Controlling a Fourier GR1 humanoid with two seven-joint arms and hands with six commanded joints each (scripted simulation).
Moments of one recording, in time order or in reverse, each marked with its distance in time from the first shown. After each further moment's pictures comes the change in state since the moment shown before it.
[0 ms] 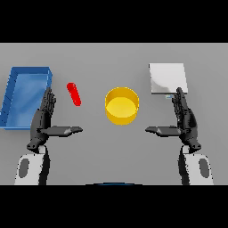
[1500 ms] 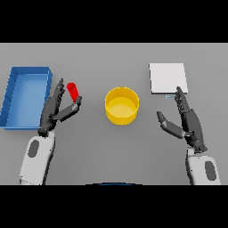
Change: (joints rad) left arm -0.210 0.041 -0.019 0.250 -0.152 0.033 -0.012; right arm 0.031 -0.097 0.055 -0.073 0.095 0.047 -0.070
